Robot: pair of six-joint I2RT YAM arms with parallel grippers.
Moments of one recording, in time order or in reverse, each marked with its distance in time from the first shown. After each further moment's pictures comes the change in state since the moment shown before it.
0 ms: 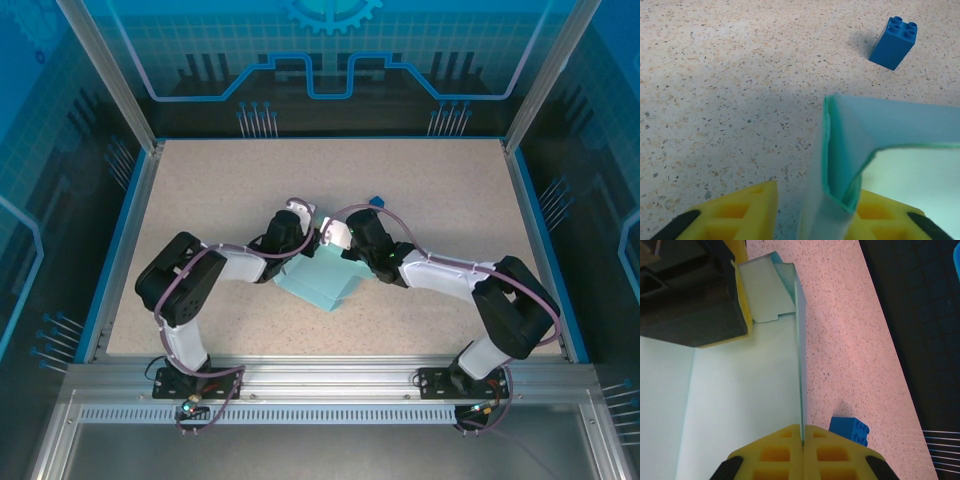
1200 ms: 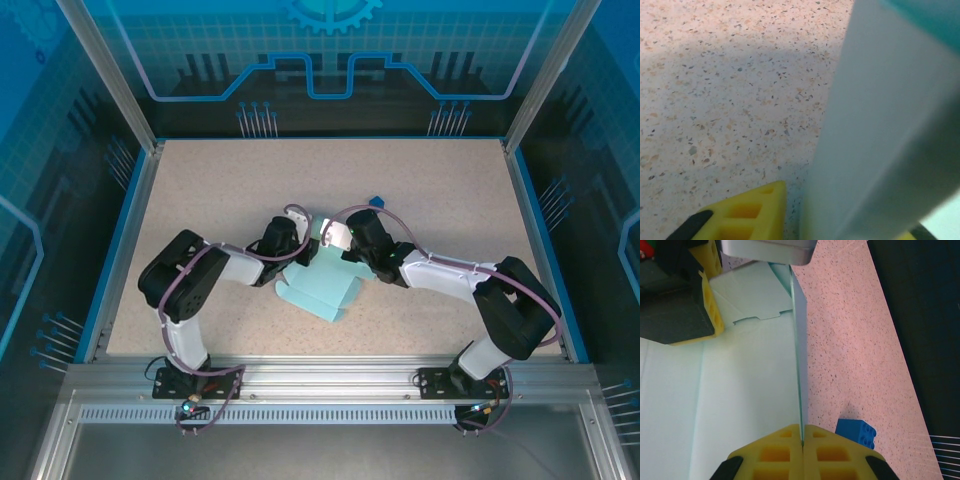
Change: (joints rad) left arm 0.029 0.042 -0.043 0.003 0.084 0.003; right arm -0.002 -0.003 0.000 -0.022 -0.030 -0.001
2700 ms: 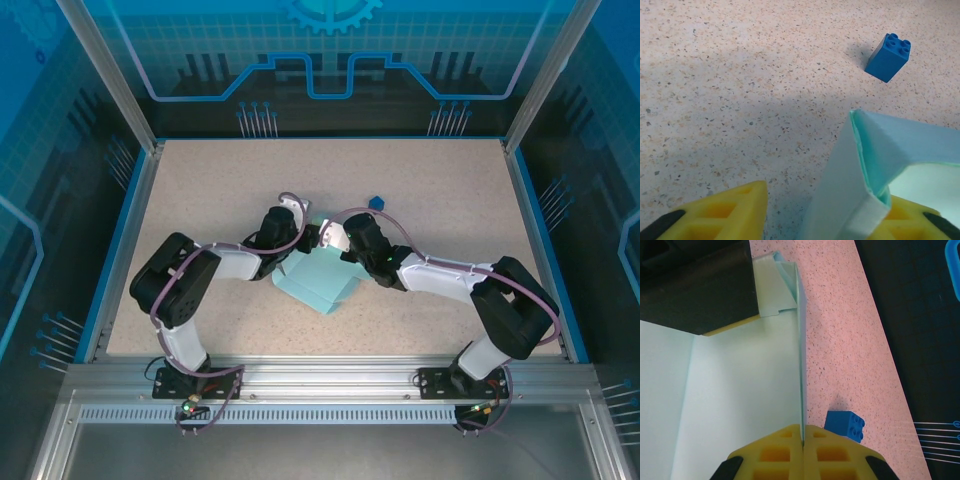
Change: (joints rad) left arm 0.012 -0.060 0.046 -0.012 -0.010 -0.063; right arm 0.028 0.008 -0.016 0.043 0.100 0.003
